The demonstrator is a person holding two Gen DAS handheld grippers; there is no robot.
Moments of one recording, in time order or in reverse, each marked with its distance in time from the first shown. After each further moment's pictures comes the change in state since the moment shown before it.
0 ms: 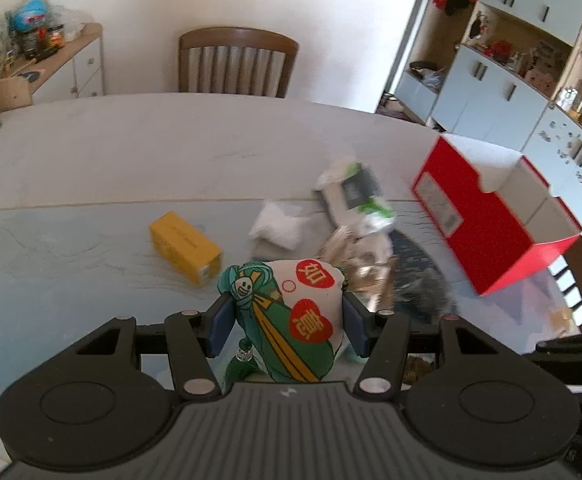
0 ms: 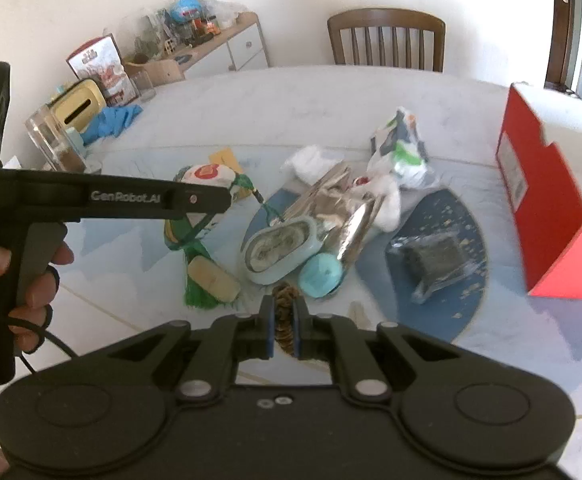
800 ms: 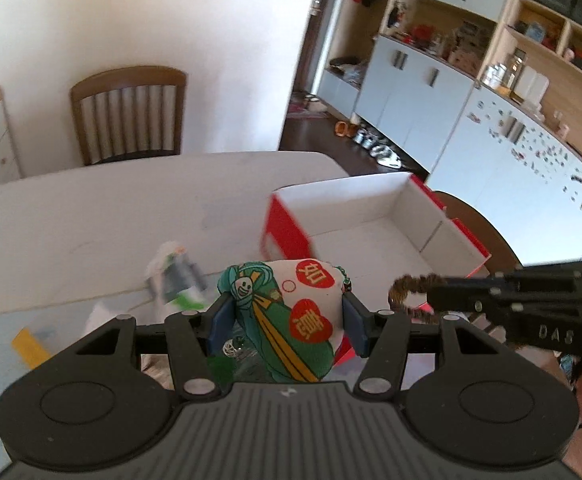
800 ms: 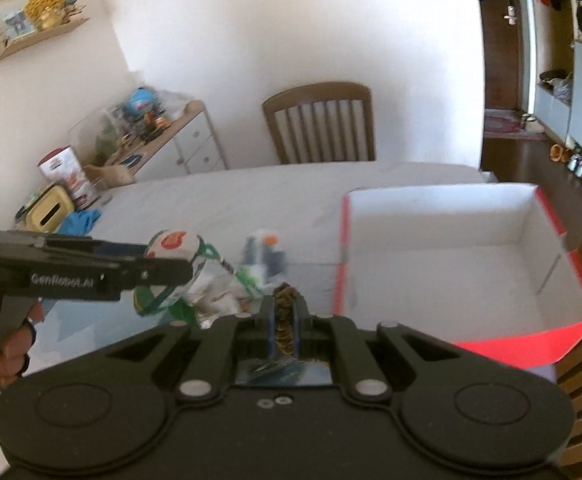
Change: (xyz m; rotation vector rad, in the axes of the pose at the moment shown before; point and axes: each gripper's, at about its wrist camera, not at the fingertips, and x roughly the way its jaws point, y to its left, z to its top) left arm 0.015 -0.179 0.088 0.161 -0.012 -0.148; right arm -0.116 -0.161 0.055 0.085 -0.193 -0.057
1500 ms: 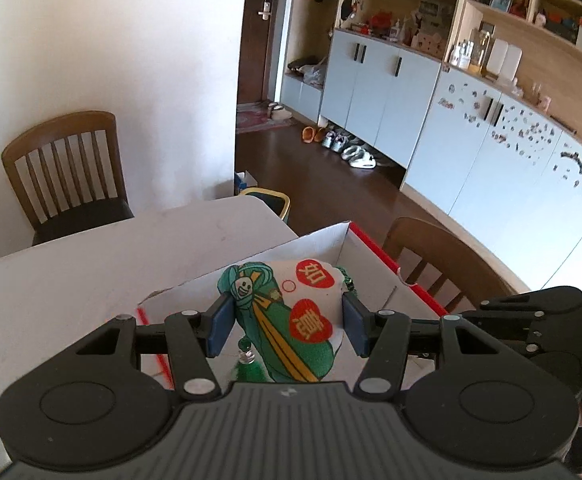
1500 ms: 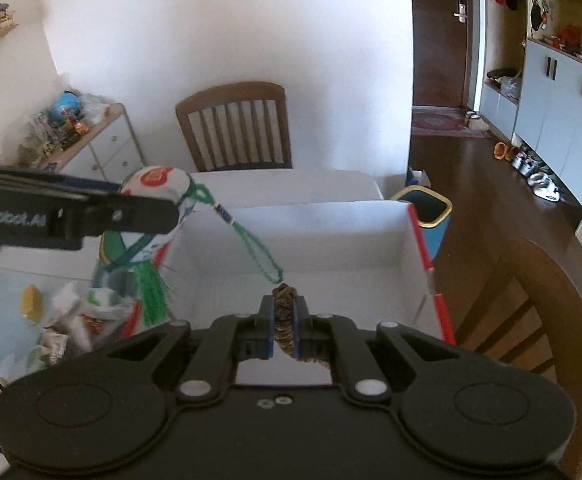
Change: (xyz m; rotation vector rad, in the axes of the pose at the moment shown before) left arm 0.117 -0.120 0.090 0.124 -0.011 -0.023; right arm 0.032 -0.136 0.020 0.008 0.035 -0.162
